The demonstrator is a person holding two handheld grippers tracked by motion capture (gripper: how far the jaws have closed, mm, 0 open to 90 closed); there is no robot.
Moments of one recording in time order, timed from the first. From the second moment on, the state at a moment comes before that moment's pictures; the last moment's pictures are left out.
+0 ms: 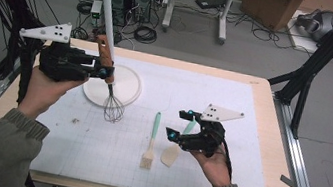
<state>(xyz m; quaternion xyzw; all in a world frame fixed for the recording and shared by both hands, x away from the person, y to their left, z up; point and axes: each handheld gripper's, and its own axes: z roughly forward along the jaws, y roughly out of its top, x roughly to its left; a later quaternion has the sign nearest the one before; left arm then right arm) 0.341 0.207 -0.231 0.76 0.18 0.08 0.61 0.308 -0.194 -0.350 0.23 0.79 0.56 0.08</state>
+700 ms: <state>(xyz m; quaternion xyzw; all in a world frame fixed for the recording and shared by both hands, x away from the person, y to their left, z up) 0.382 0.217 -0.196 0.76 0.20 0.09 0.61 0.319 -0.205 -0.343 0.23 0.80 0.55 0.11</state>
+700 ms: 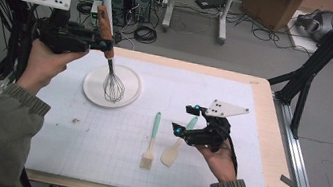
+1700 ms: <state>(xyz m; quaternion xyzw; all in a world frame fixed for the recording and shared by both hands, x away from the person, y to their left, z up) 0.418 0.227 -0.164 0.75 0.23 0.08 0.61 0.320 -0.212 -0.342 0.22 0.80 0.55 0.12</state>
